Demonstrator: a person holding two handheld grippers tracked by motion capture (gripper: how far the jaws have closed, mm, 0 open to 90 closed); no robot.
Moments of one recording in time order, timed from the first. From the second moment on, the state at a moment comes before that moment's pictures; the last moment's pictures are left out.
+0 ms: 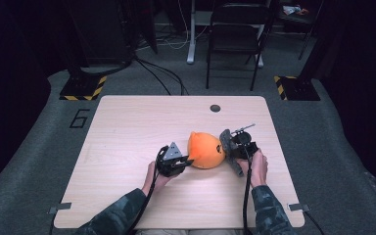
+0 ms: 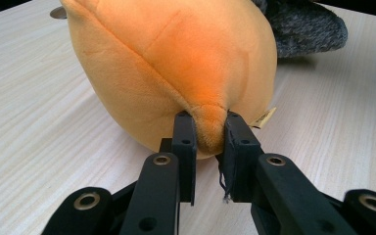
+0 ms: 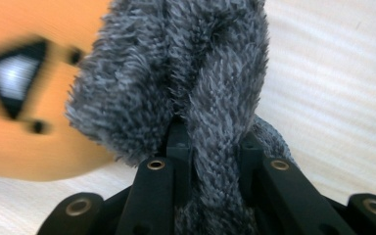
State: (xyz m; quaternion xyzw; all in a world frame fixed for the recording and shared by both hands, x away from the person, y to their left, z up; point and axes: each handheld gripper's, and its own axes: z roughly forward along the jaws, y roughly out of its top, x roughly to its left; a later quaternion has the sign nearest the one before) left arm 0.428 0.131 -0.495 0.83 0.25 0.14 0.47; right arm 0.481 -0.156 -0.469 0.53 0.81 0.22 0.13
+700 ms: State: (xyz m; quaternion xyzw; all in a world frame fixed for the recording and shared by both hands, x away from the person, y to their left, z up) left arm 0.426 0.131 -0.499 0.84 0.23 0.17 0.46; right arm 0.467 -0.124 -0.431 0.47 0.82 0.31 0.13
